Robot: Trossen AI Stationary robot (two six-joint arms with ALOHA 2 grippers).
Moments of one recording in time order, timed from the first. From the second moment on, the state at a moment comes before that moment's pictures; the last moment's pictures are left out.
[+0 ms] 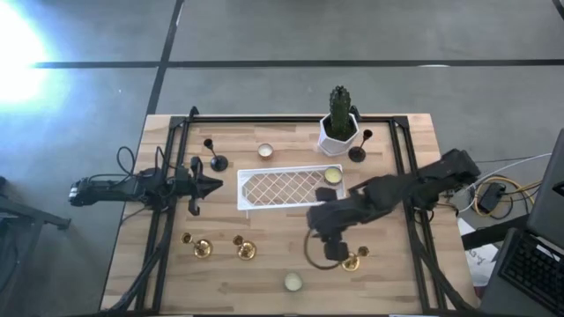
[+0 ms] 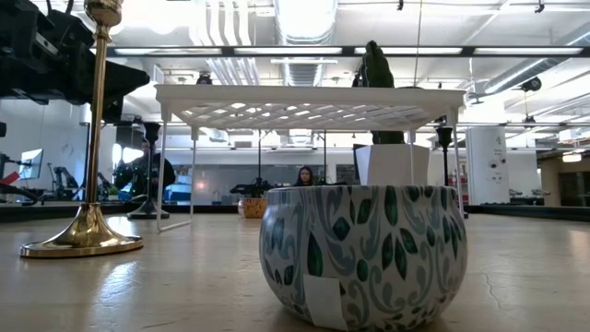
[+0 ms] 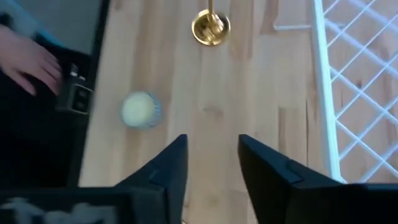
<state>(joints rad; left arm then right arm) -0.02 0.04 0.01 0.03 -0.13 -0.10 0.37 1.67 1.65 -0.98 0.04 0.32</state>
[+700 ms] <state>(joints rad) -0.02 0.04 0.01 0.03 -0.13 -0.10 0.37 2.19 2.09 -1.29 0.02 0.38</state>
